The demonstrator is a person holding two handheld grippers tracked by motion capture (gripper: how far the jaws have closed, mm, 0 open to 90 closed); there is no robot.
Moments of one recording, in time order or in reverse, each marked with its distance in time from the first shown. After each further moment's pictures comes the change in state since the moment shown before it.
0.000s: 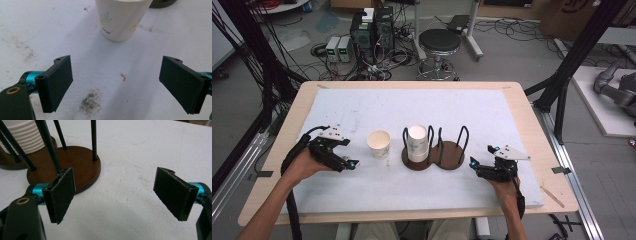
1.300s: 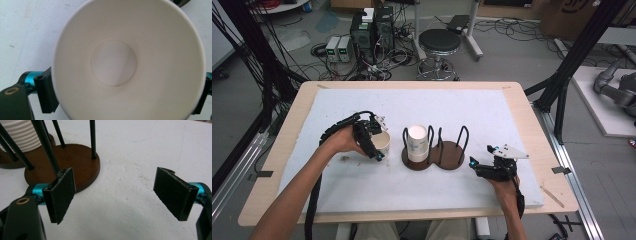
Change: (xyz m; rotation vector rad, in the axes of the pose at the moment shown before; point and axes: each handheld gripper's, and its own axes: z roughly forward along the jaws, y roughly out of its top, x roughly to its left) left arm 0.006 0.096 0.083 0.404 -0.156 0.184; right arm 0.000 0.002 0.002 0.025 -0.003 0.004
